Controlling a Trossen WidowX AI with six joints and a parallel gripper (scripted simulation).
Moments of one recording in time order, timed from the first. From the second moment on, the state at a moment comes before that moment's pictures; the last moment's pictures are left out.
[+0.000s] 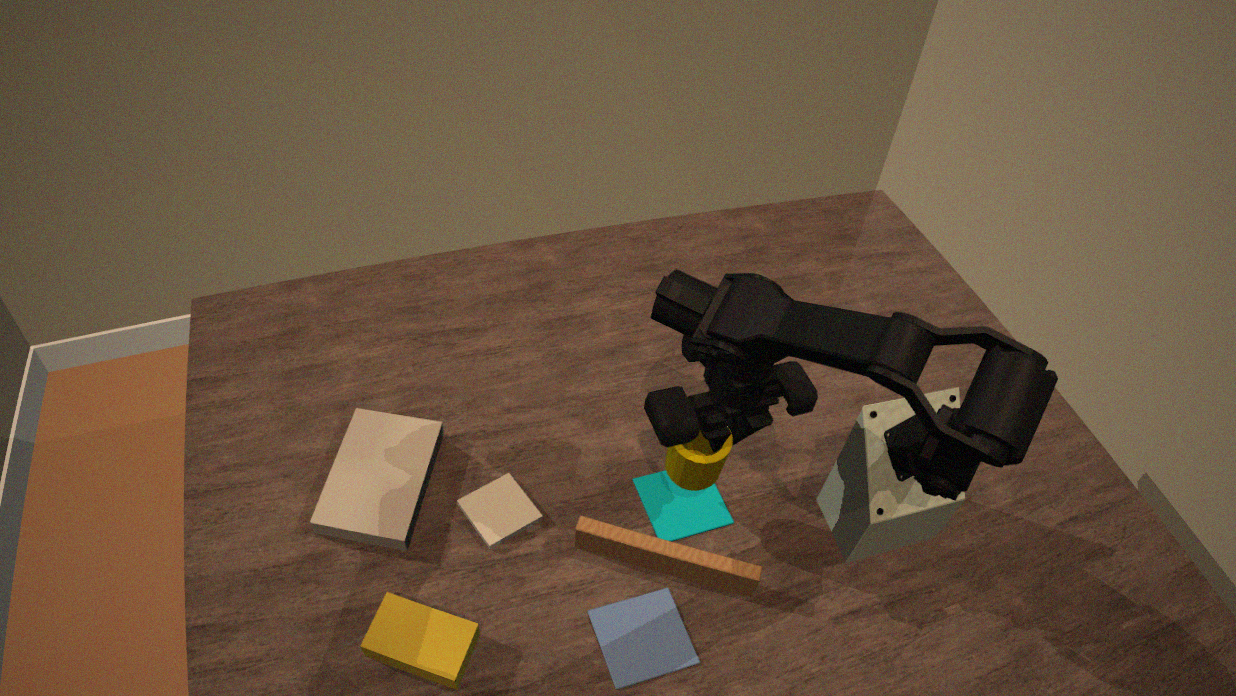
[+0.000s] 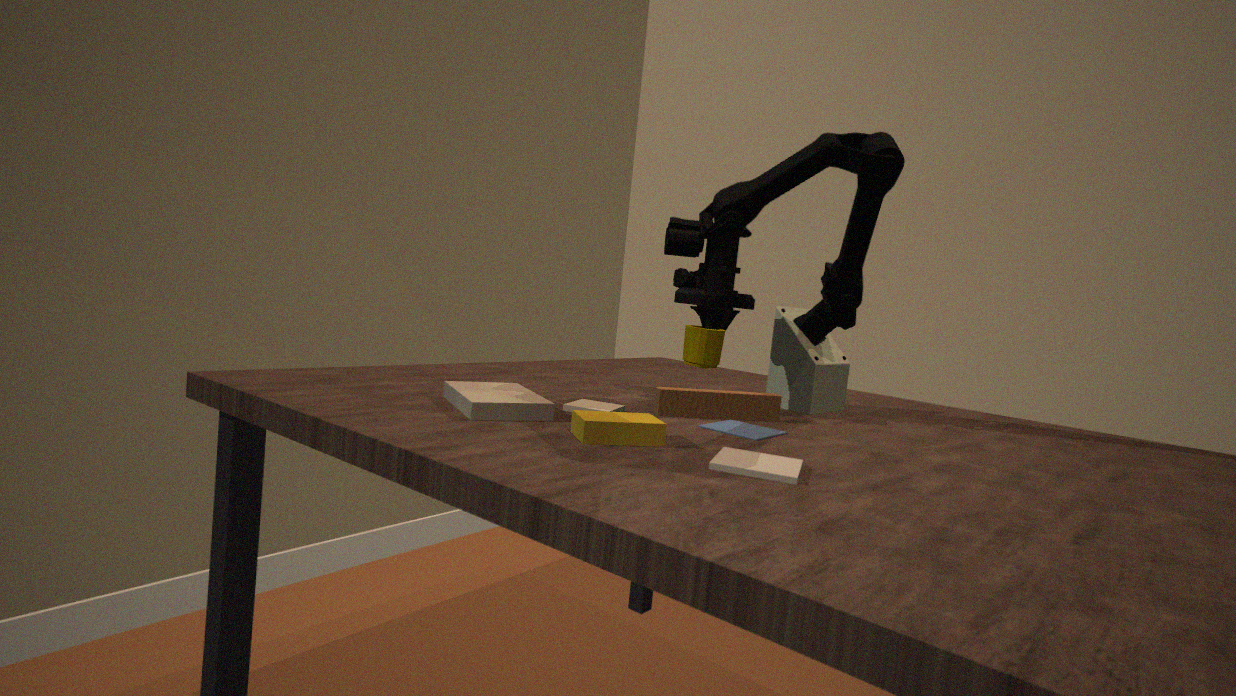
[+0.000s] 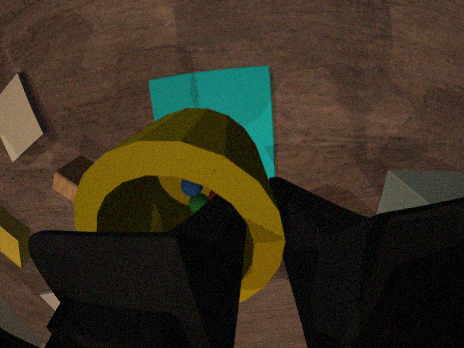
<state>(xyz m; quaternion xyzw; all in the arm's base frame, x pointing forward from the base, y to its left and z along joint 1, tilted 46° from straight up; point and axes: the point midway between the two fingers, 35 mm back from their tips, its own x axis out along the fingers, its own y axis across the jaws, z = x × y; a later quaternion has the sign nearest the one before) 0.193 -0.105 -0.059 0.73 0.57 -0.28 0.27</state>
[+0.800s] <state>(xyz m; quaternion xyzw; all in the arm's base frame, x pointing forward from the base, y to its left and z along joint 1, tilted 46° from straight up) 0.199 -0.084 -0.085 0.72 0.57 -0.28 0.27</state>
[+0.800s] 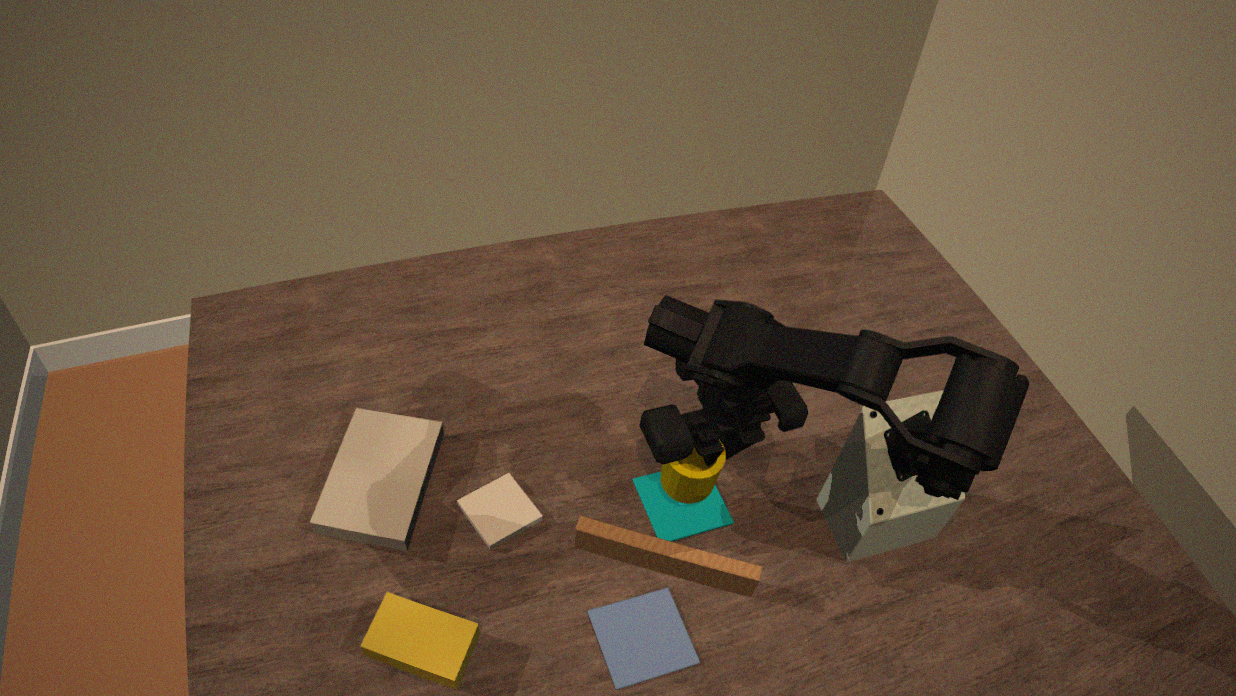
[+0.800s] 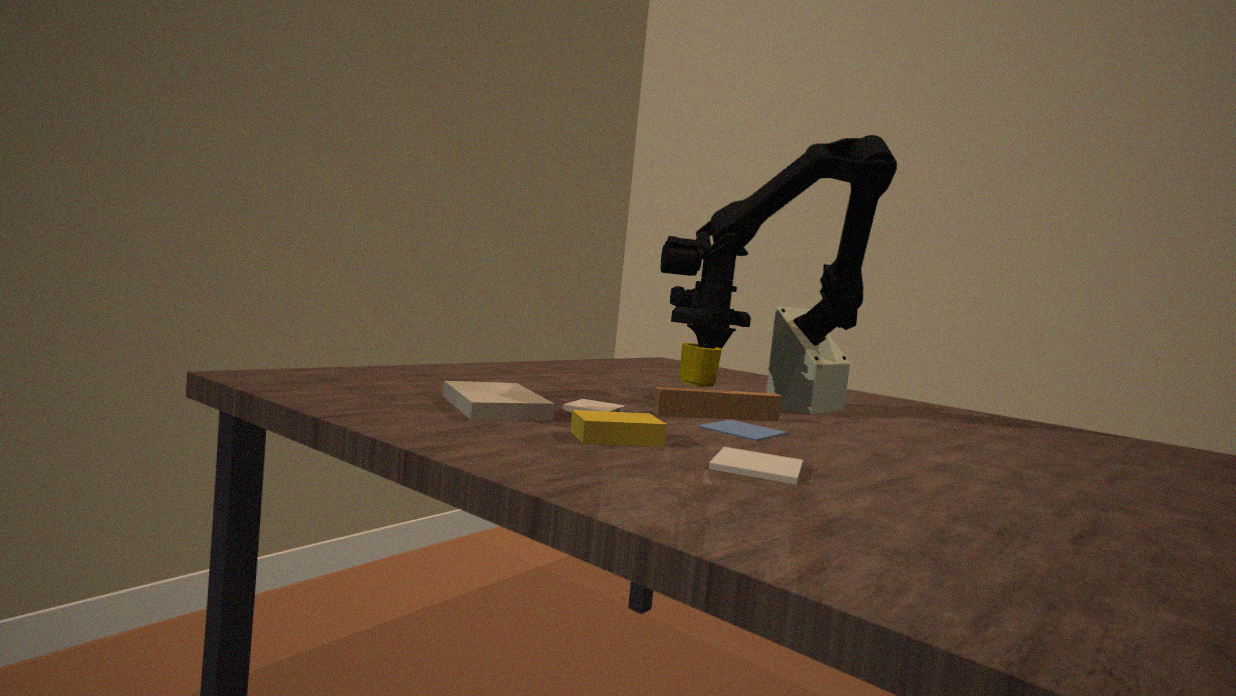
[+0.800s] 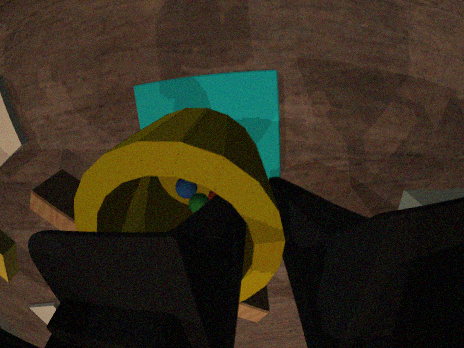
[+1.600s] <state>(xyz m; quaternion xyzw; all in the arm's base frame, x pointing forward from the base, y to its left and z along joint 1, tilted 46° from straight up) 0.204 -0.061 -0.108 0.72 0.57 -0.28 0.27</state>
